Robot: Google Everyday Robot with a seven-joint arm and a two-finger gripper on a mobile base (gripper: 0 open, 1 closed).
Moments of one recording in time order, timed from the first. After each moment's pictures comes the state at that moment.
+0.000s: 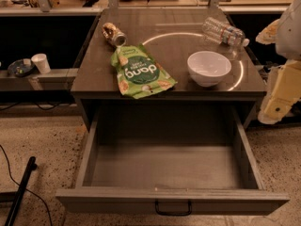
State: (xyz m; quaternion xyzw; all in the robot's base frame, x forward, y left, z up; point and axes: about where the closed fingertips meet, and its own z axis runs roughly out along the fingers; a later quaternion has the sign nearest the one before) arm 0.438 -0.216 0.977 -0.60 0.78 -0.04 0.16
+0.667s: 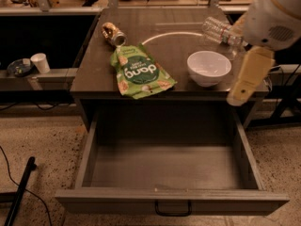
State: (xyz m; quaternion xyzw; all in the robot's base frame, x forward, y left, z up) arm 0.481 -0.181 0.972 -0.61 0.77 -0.01 0.18
